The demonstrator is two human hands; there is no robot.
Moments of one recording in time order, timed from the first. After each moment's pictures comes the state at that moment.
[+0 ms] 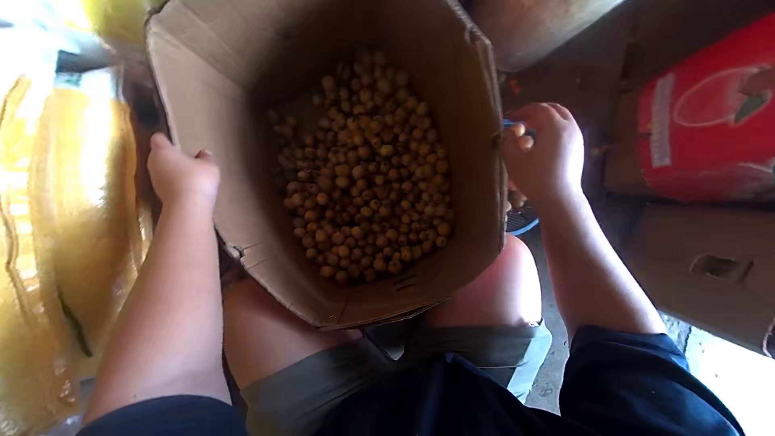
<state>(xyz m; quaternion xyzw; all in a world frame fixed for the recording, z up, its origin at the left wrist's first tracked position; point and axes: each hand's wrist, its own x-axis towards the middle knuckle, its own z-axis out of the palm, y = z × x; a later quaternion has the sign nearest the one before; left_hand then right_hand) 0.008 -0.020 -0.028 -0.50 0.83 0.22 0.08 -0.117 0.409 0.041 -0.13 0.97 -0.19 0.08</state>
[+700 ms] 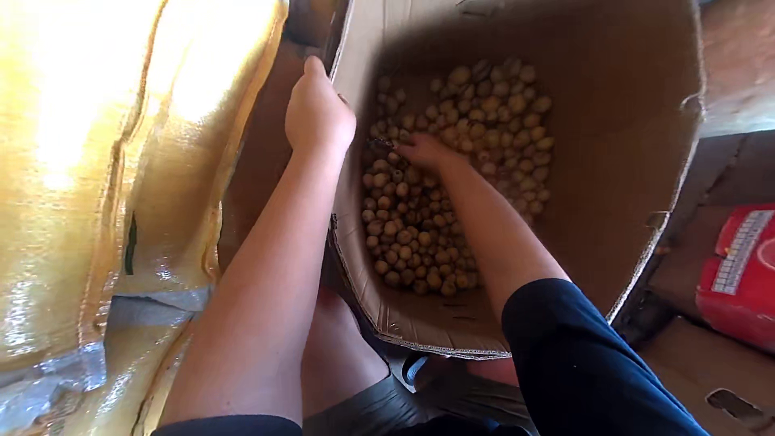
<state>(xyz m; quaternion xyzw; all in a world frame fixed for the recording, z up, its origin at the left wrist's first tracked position) 0.002 -0.021 -0.022 -0.50 0.81 0.29 0.10 -0.123 0.119 -0.176 -0.25 0.83 -0.16 0.47</state>
